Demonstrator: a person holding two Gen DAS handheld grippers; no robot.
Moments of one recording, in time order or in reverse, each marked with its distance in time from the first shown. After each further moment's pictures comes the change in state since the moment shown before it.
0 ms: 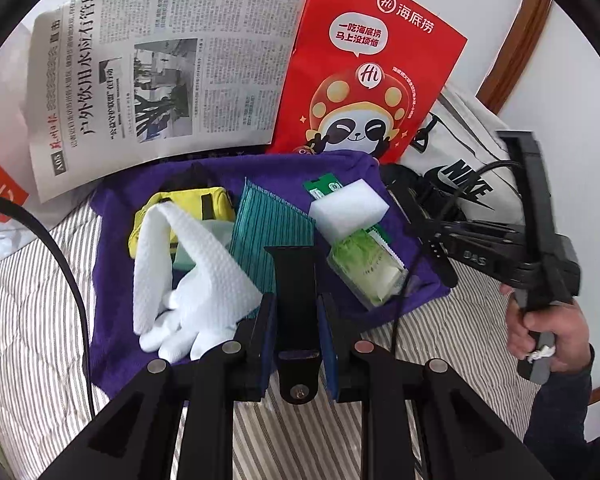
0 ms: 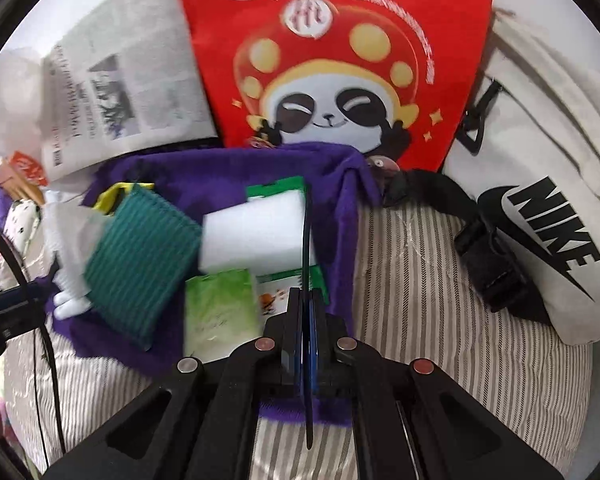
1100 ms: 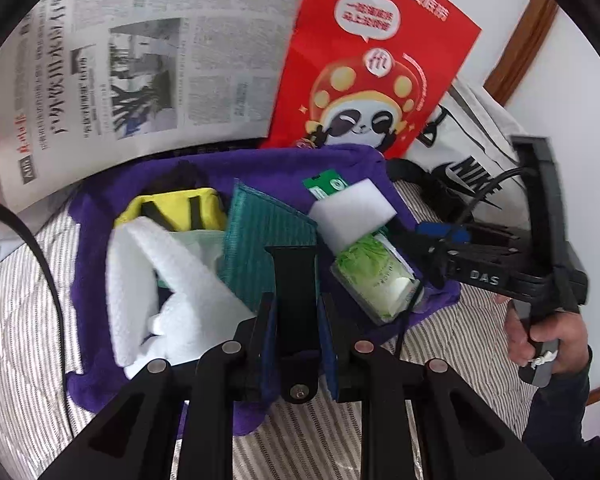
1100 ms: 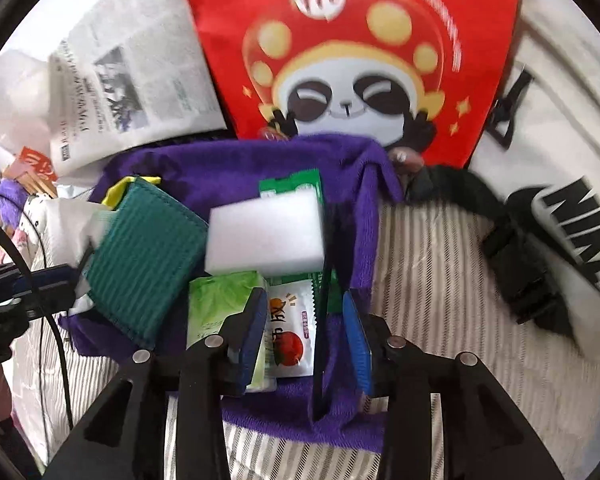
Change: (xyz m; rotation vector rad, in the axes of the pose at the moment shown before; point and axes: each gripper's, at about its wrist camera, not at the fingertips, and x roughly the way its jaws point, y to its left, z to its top) left arm 0.033 0.004 0.019 0.010 0.054 -0.028; right arm 0.029 -0.009 0.007 0.000 0.050 0.076
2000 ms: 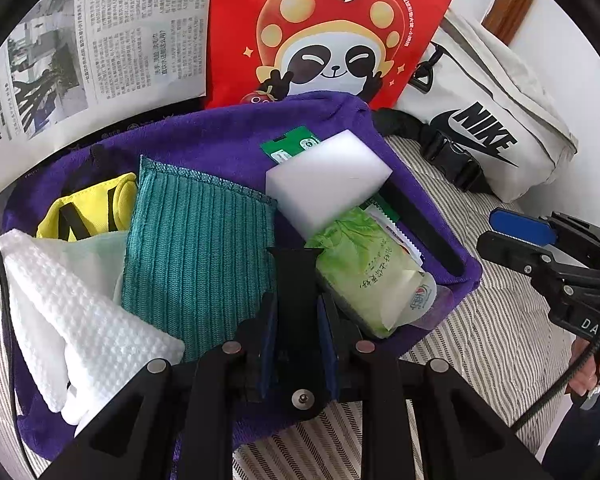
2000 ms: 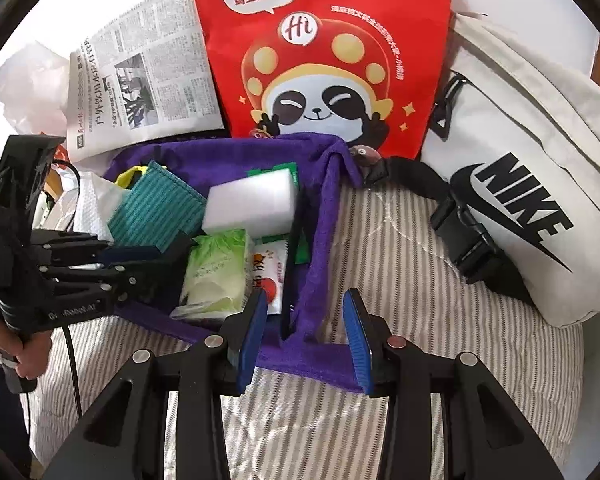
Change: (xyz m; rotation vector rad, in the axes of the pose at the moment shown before) left arm 0.066 -0.033 0.006 0.091 0.107 0.002; right arm -0.057 -0.008 -0.034 -0.022 -0.058 -0.058
